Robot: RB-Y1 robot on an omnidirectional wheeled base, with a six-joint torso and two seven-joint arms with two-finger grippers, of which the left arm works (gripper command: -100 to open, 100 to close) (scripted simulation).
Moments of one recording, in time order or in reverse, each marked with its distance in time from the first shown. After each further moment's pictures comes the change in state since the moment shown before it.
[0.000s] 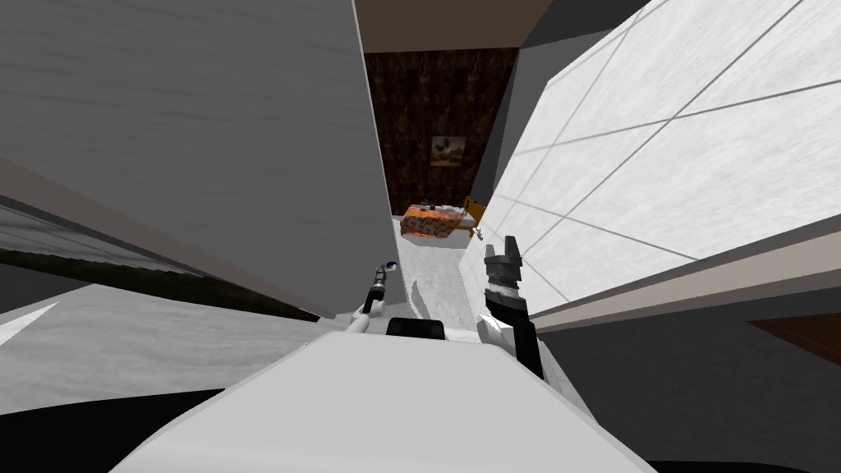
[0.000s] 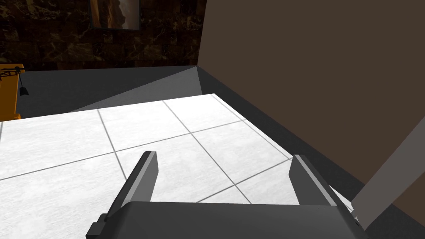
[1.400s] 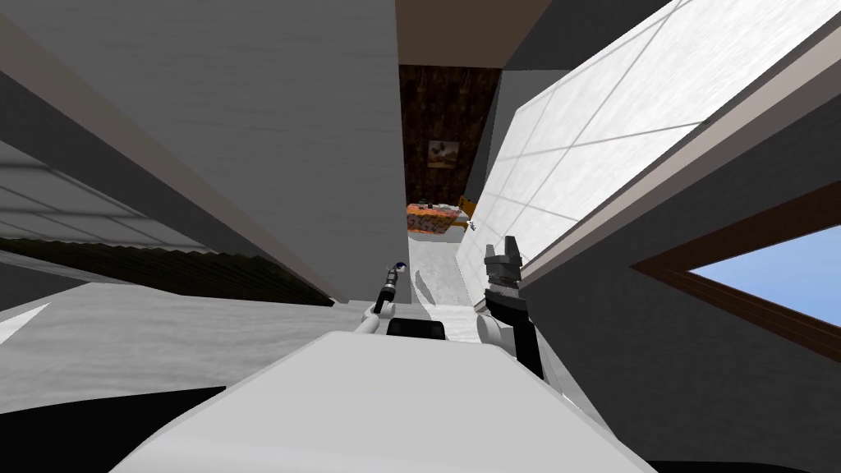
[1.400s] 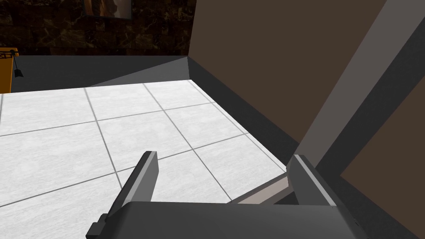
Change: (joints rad) arm -0.030 -0.076 -0.095 0.040 -0.055 -0.016 0.034
